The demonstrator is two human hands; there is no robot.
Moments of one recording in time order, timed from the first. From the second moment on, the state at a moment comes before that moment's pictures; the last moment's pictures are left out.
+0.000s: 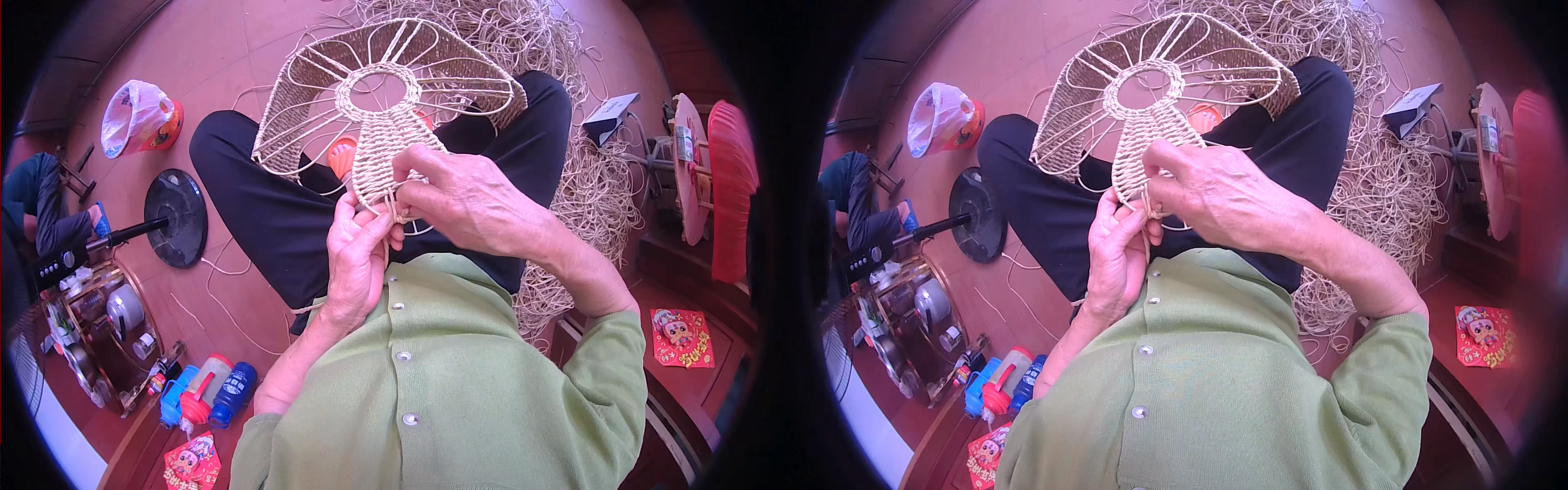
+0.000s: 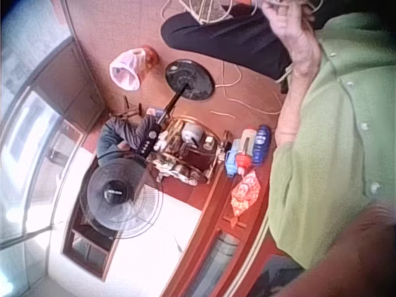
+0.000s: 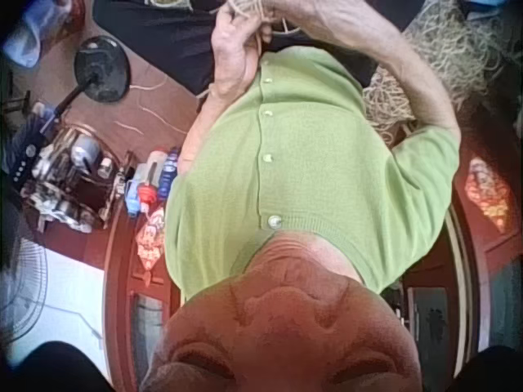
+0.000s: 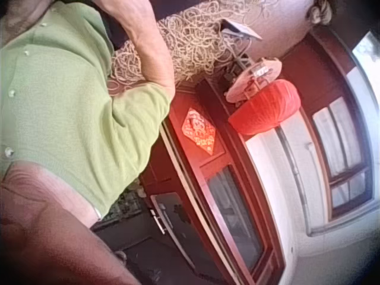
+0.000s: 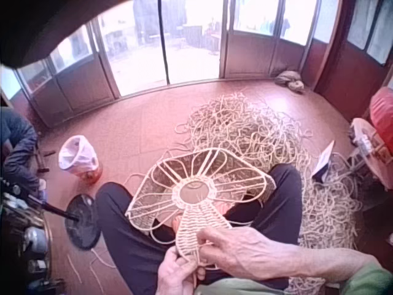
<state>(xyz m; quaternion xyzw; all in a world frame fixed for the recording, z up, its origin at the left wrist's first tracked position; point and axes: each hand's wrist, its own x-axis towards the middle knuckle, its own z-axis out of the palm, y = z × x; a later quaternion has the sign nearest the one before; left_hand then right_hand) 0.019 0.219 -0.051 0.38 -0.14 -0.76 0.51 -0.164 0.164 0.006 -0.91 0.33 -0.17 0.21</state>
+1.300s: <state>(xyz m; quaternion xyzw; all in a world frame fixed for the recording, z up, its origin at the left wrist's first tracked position) 0.058 0.216 -0.067 0.47 -0.59 -0.48 0.46 -0.141 0.181 0.050 -0.85 0.45 0.02 0.27</state>
